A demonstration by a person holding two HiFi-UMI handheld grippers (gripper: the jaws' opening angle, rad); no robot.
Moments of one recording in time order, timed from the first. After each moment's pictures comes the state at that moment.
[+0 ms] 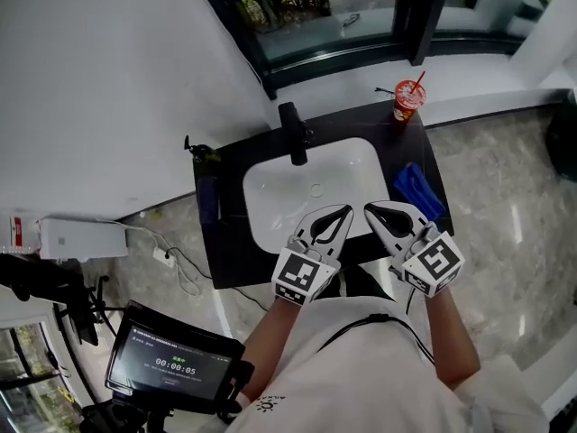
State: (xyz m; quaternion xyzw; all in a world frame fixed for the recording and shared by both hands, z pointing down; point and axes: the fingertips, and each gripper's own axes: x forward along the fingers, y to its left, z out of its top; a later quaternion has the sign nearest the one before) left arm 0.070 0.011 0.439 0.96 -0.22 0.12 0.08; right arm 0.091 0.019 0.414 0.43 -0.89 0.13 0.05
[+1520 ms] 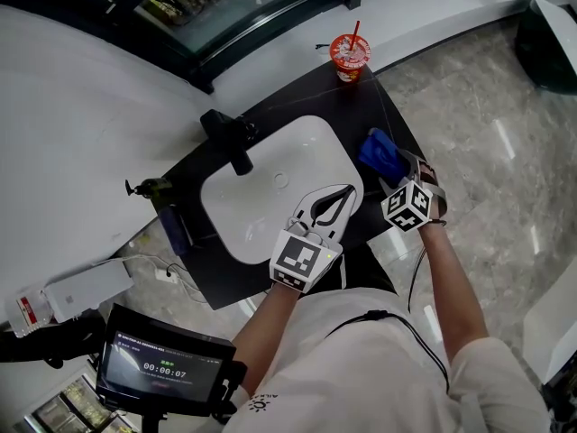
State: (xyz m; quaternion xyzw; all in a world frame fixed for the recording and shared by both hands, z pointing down) left arm 0.167 0.015 0.489 0.98 -0.08 0.16 0.13; right arm 0.271 0.021 0.665 0.53 -0.68 0.14 0.49
